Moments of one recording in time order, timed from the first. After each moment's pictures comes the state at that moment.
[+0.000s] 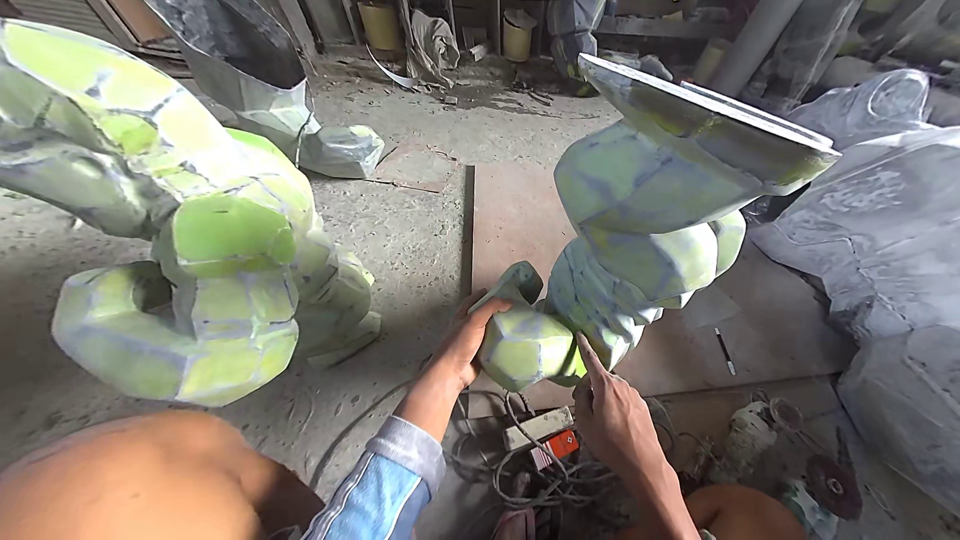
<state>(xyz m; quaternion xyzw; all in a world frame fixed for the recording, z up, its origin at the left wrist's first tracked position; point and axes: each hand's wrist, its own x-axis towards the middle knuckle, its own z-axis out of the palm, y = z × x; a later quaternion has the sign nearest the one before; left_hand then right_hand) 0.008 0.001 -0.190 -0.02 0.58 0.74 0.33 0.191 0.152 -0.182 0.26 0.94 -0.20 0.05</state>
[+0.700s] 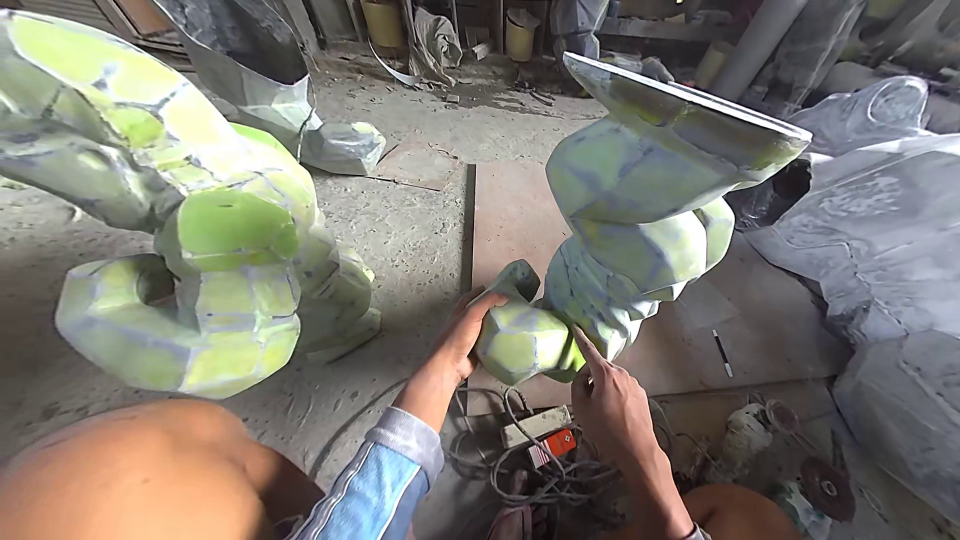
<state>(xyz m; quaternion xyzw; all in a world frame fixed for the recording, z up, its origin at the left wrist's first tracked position) 0.000 0.002 -0.188 -0.03 0.58 0.75 0.33 0.184 0.159 -0.190 0.25 0.95 -0.17 -0.01</state>
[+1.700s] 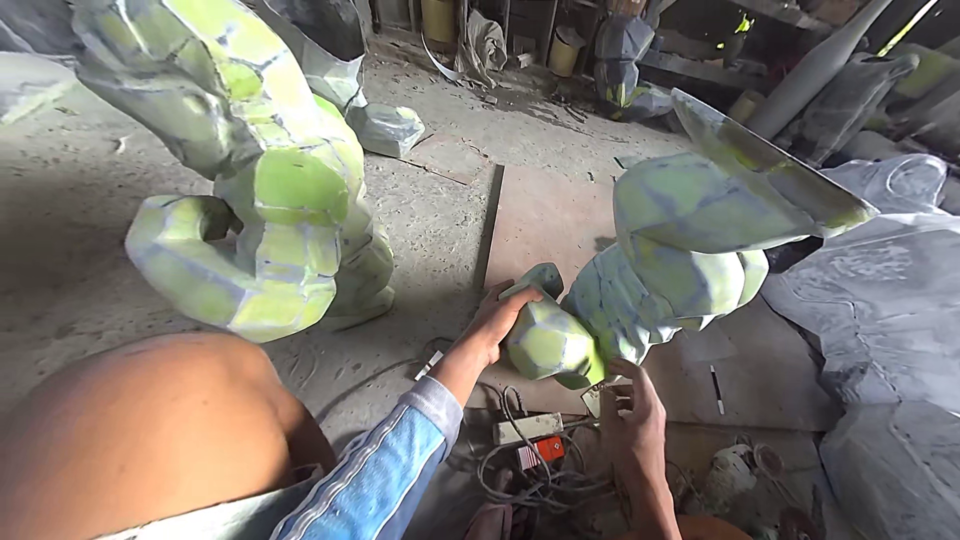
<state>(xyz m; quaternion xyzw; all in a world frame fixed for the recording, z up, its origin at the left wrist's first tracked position) 0.008 0.011 -0.180 -0.04 0.60 0.73 0.31 0.208 0.177 -0.220 0.19 0.88 -0.33 -0.28</state>
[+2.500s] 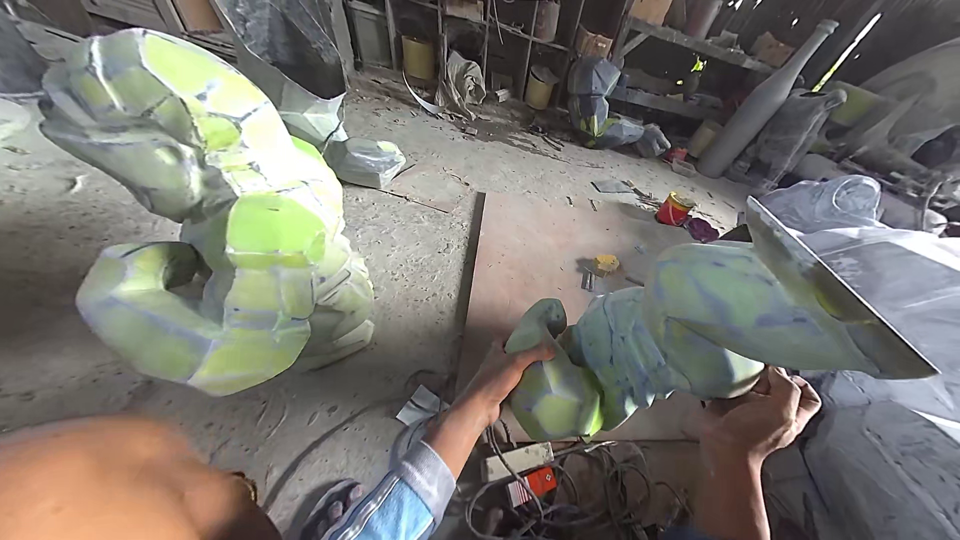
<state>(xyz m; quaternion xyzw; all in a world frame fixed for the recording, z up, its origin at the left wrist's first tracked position) 0.034 0.025 -0.190 -0.01 0.59 0.71 0.38 0.195 0.281 -0.130 0.21 0.43 -0.57 -0.67</state>
